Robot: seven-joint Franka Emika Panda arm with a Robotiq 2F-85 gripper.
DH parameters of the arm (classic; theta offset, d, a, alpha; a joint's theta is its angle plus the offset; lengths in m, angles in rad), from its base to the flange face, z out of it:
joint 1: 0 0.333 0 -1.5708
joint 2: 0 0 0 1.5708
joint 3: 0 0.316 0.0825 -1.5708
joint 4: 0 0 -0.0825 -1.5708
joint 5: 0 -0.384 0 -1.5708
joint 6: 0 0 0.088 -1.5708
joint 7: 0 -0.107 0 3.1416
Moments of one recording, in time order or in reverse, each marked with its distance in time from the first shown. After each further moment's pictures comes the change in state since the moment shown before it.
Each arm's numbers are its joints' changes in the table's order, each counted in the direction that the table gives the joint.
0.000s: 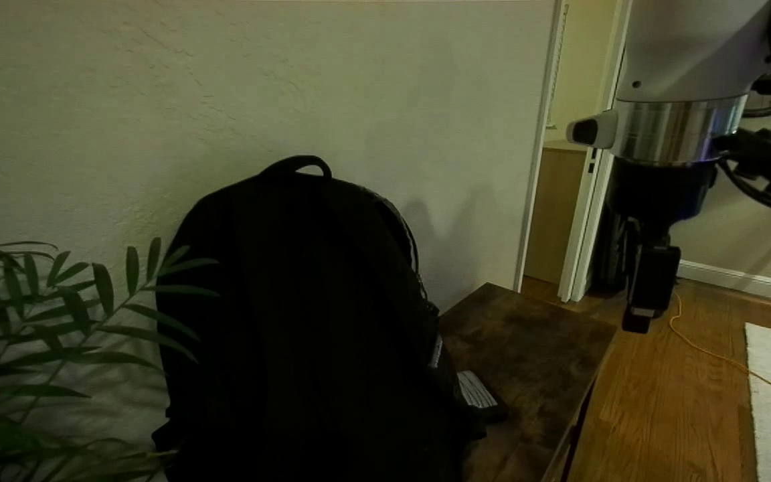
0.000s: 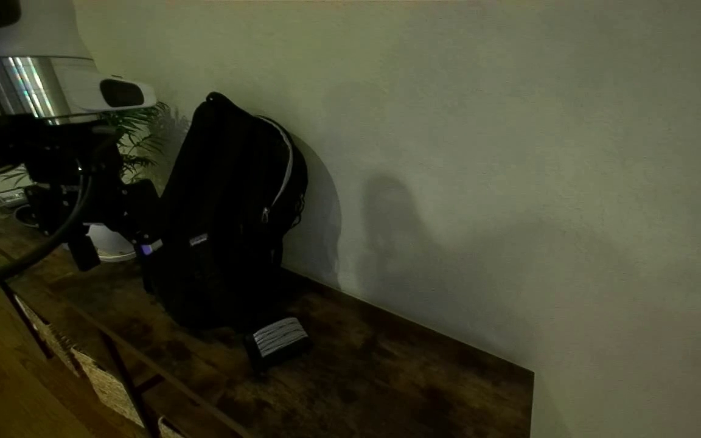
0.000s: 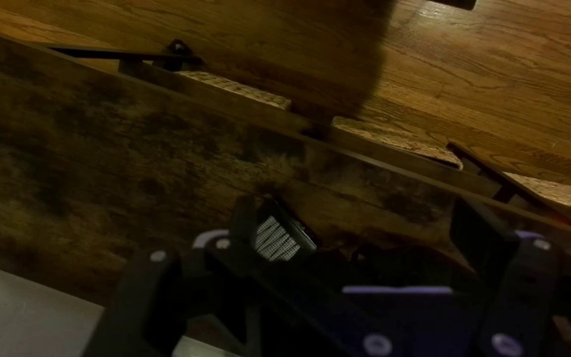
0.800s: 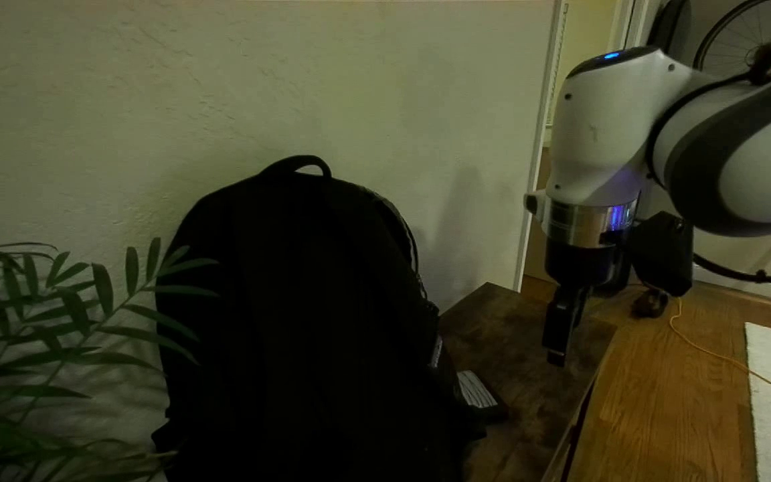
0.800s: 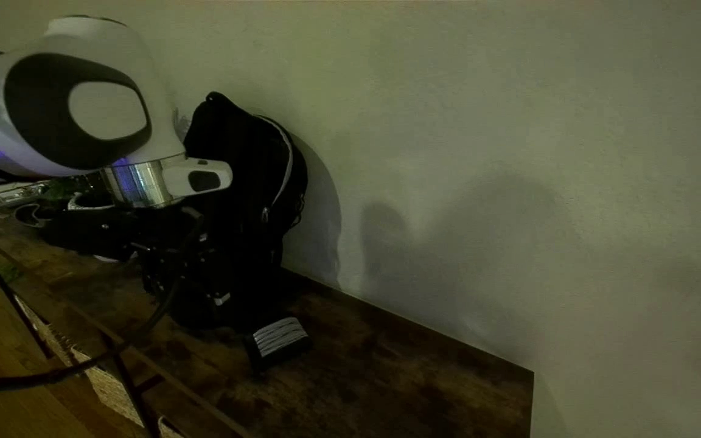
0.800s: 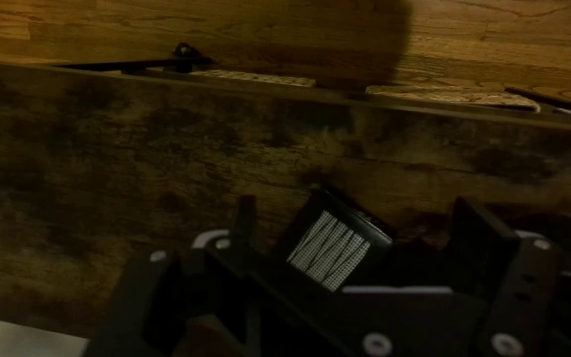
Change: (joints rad) arm -0.005 0.375 -0.096 -0.150 0.171 0.234 -0.294
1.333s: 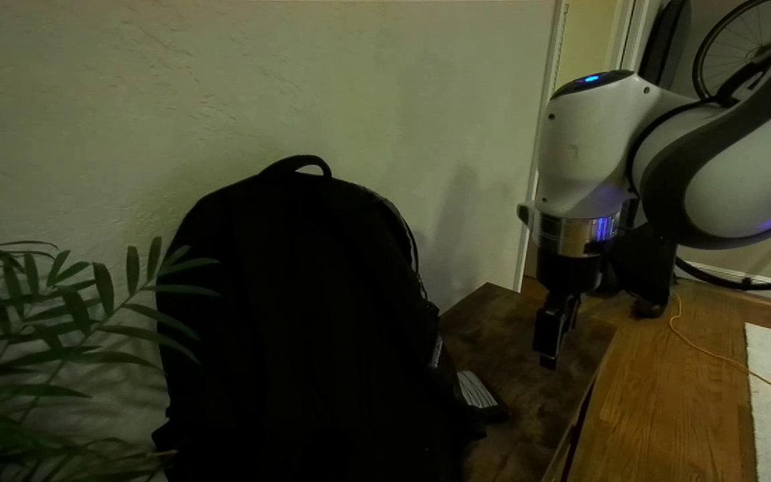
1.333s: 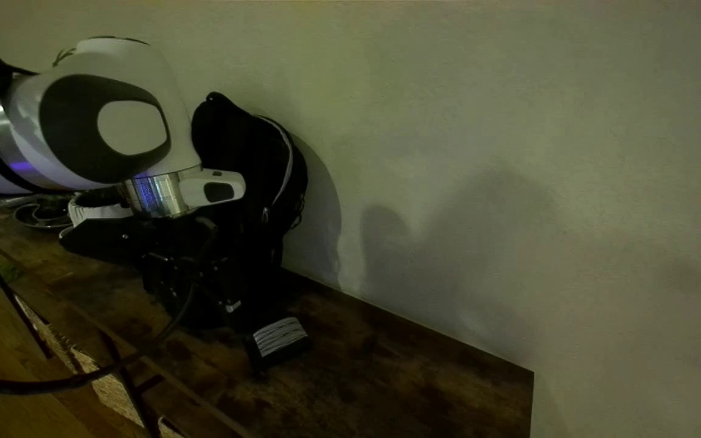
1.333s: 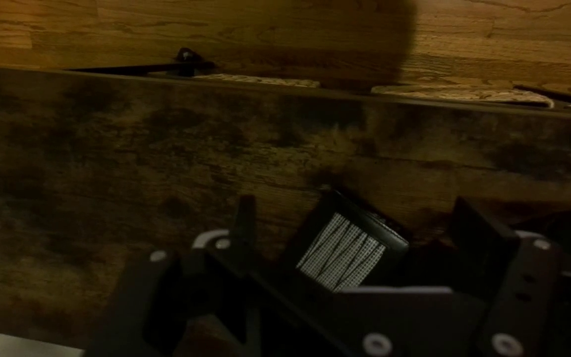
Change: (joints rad) arm 0.012 0.062 -0.029 -0.044 -0.004 0.008 -0.004
